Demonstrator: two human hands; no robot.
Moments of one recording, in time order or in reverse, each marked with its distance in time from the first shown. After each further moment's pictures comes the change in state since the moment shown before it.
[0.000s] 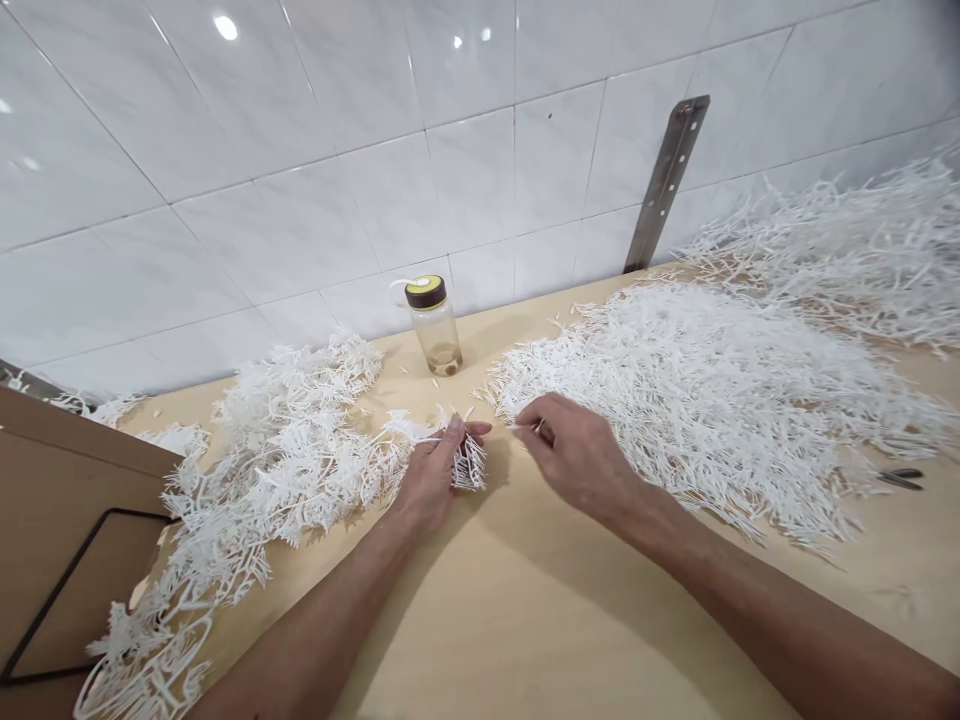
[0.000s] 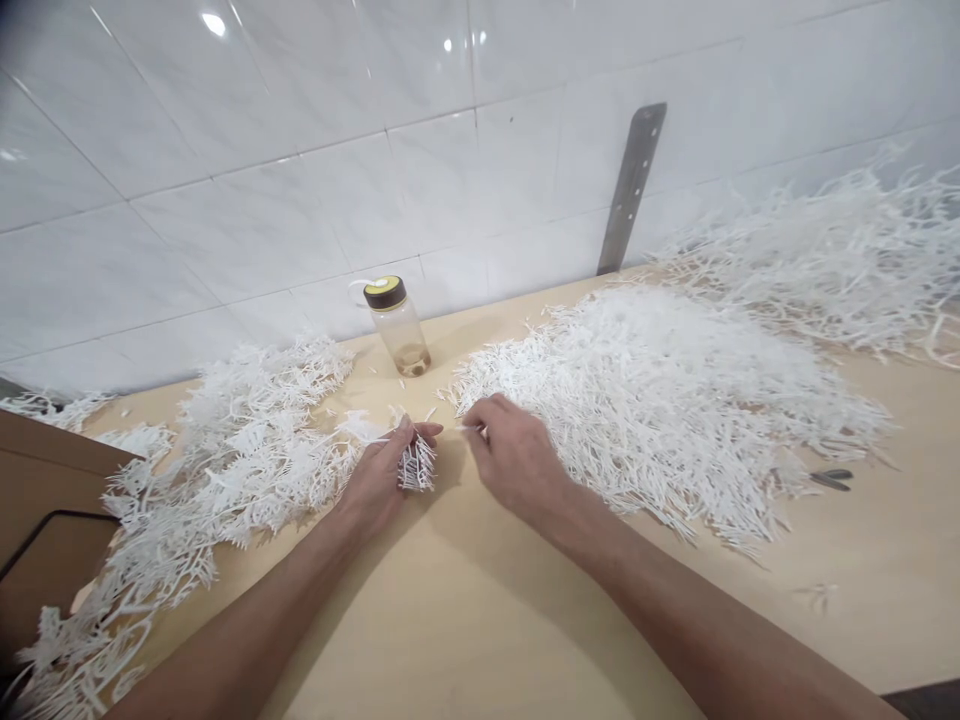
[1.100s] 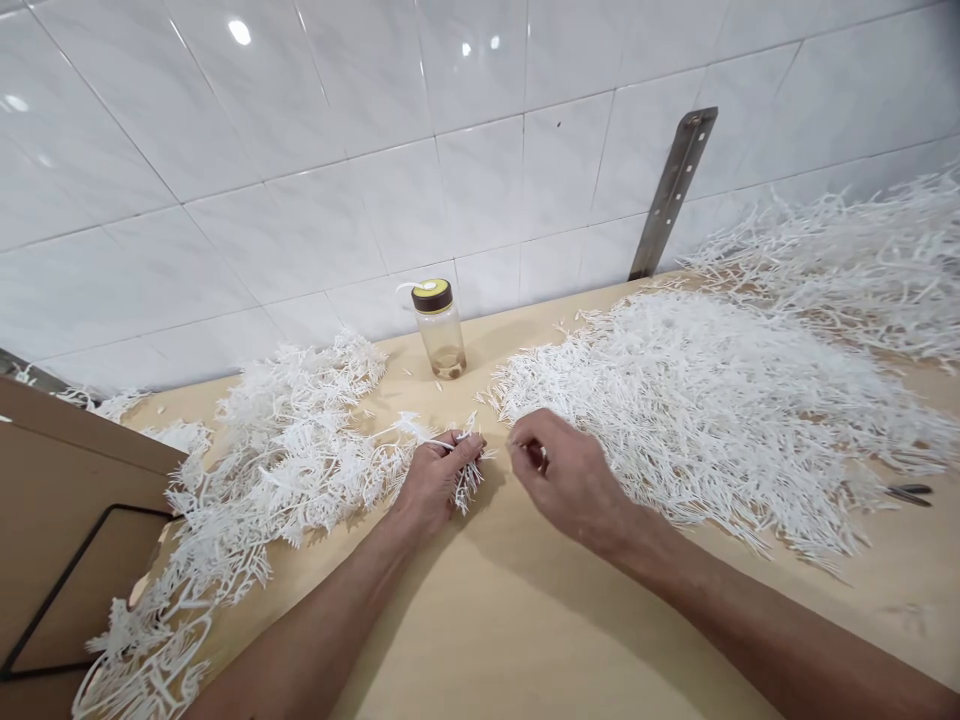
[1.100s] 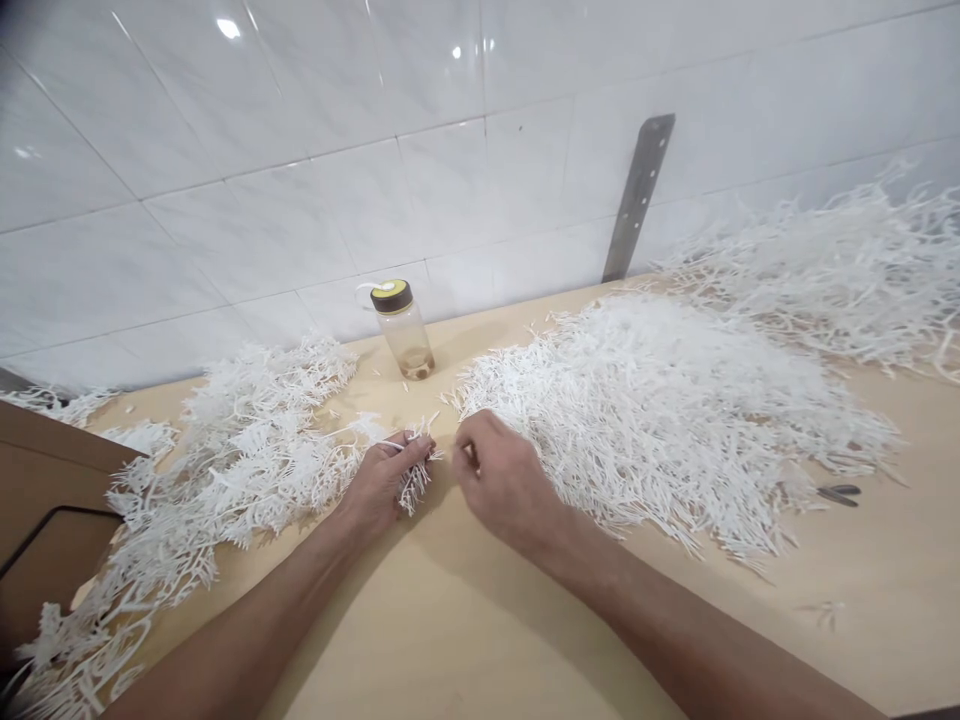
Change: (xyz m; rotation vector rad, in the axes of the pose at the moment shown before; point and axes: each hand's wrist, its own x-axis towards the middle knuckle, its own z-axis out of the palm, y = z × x) left_hand 0.000 -0.003 -0.003 -0.038 -0.035 -0.030; right_hand -0.009 -0.011 0.012 0.132 0.045 -0.079
